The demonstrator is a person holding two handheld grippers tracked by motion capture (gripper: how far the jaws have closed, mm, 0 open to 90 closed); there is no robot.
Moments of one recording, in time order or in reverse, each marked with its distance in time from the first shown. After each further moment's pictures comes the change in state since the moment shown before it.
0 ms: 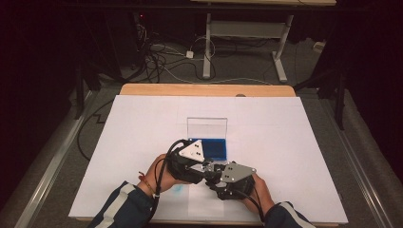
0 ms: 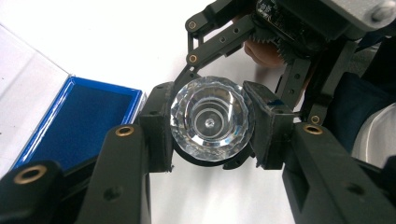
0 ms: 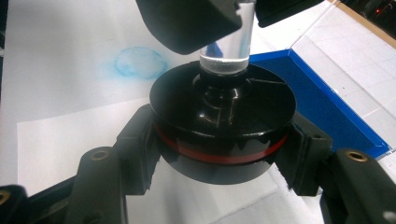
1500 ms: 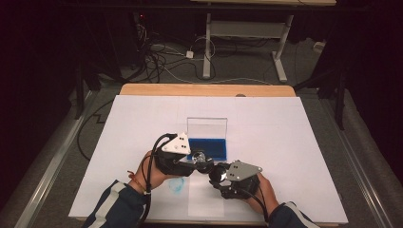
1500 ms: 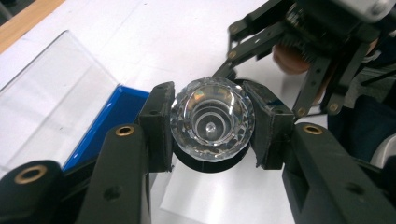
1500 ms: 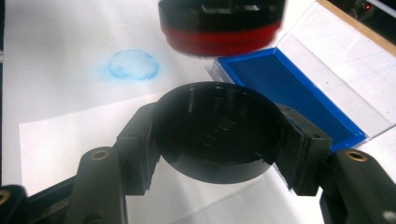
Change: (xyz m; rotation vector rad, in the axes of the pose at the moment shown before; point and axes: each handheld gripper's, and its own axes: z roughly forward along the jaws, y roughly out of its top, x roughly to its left) left arm 0.008 -0.012 -0.031 -0.105 0.096 -0.036; right arm -0.005 0.000 -0.013 -0.005 -0.024 0.027
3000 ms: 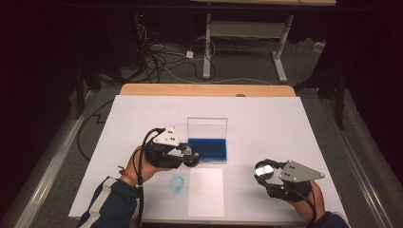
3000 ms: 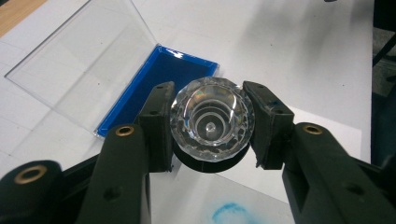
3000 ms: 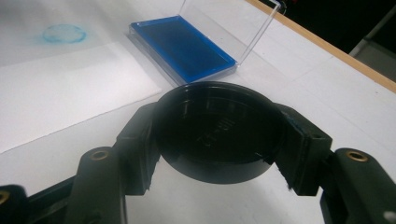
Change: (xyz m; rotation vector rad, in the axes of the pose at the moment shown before) left arm 0.029 -0.022 -0.007 0.057 0.058 -0.072; right arm -0.043 -0.057 -0.096 -0.027 -0.182 0.102
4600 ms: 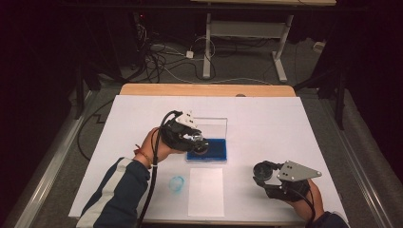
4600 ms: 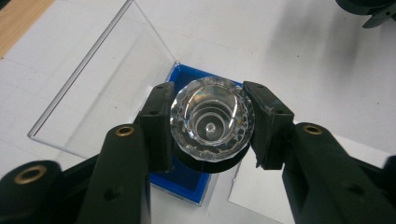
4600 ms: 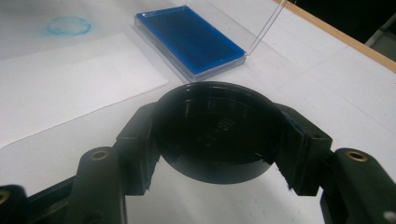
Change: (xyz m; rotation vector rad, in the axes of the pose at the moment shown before) left arm 0.026 0.051 0.029 0.119 0.001 0.027; right arm 0.000 -0.004 0.007 0.027 0.039 0.006
